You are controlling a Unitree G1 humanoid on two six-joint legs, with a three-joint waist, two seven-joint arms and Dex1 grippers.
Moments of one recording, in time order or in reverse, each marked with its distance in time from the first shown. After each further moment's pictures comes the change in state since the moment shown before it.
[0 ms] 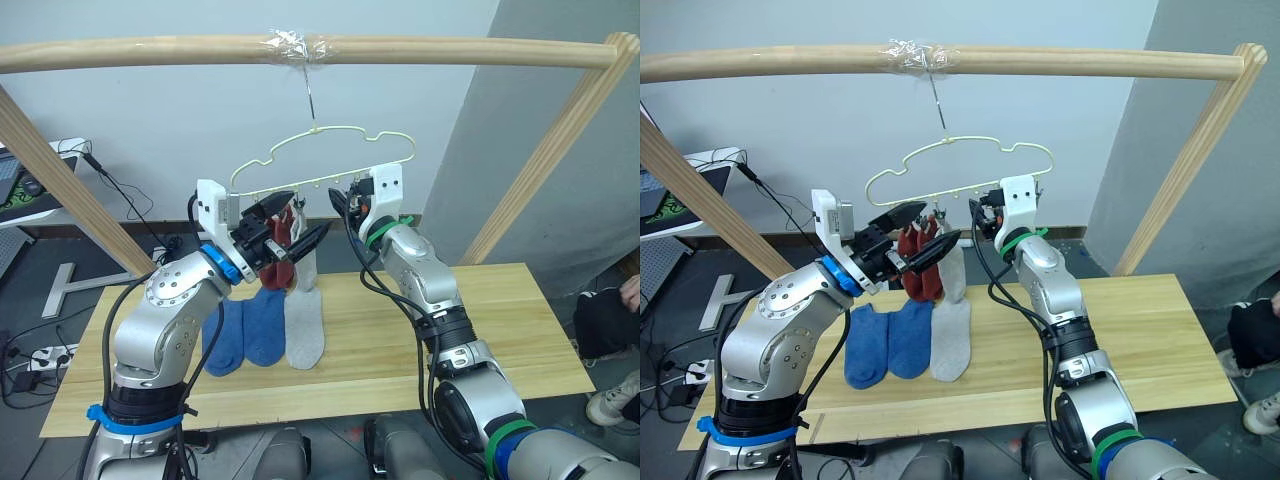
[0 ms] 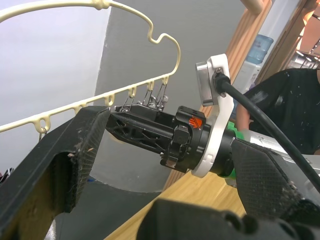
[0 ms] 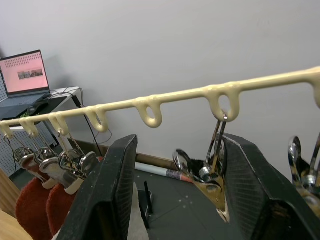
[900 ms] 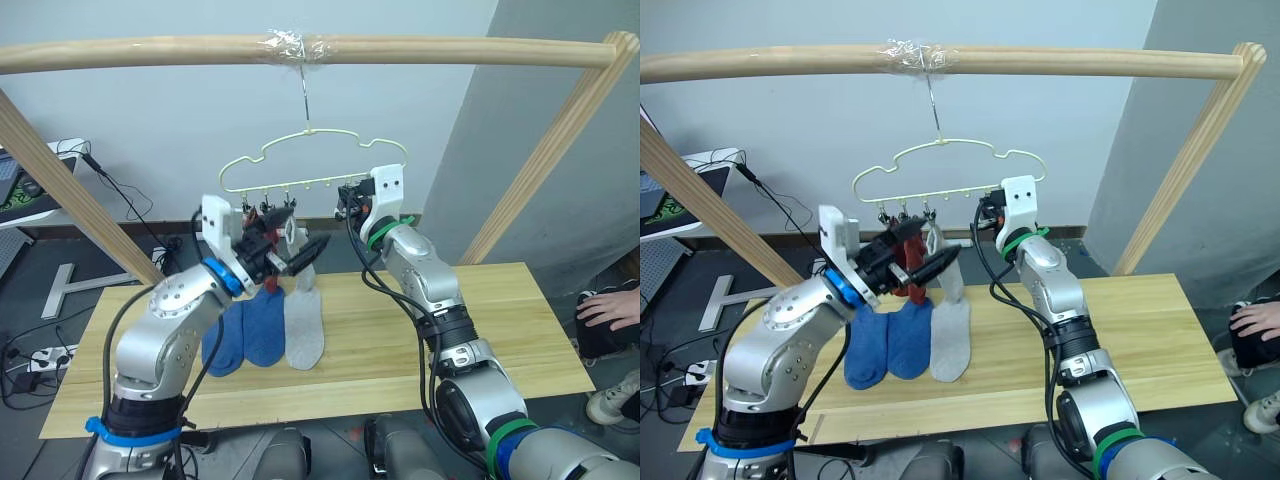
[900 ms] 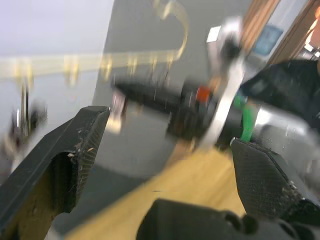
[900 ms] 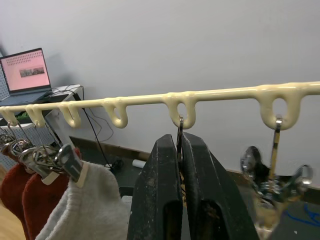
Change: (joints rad) left arm 0.129 0.013 -0.053 0.002 0.061 -0.005 0.020; right arm 0.000 -0.033 -0.003 0.014 0.011 0.000 0.029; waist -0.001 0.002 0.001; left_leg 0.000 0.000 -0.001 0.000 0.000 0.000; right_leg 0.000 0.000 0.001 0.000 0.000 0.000
